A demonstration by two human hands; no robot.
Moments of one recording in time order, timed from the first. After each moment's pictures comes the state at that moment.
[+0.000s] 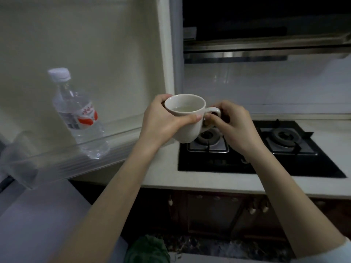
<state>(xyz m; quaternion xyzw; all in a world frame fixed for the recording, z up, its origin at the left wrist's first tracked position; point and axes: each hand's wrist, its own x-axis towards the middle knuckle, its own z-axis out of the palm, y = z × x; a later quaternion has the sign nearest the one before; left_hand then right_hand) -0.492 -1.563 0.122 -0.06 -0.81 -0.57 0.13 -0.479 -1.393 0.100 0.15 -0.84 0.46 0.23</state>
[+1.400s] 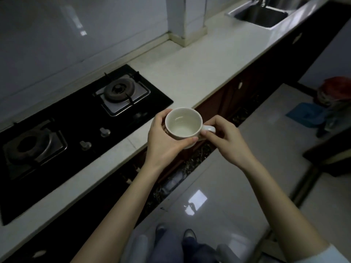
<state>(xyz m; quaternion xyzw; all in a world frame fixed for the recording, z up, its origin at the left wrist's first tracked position) -0.395 -1.090 -0.066 -0.34 -0.74 -0.55 -0.19 -0.262 -0.981 -0.065 -0.29 -0.78 0.50 0.24</state>
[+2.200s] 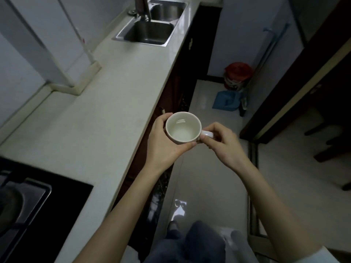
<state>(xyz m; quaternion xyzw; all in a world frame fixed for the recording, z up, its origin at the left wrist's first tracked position) -0.382 -0.763 -0.071 -0.55 -0.63 -0.45 -0.32 -0.215 -0.740 -0.075 -0.53 -0.64 0.43 0.34</state>
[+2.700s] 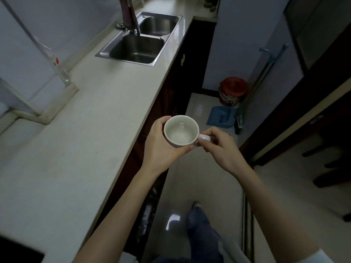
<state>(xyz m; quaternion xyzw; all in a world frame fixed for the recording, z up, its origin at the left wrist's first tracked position) -0.338 -0.579 -0.076 -0.56 -0.63 -0.44 -0.31 -0.168 -0.555 -0.078 -0.53 -0.66 0.43 0.32</state>
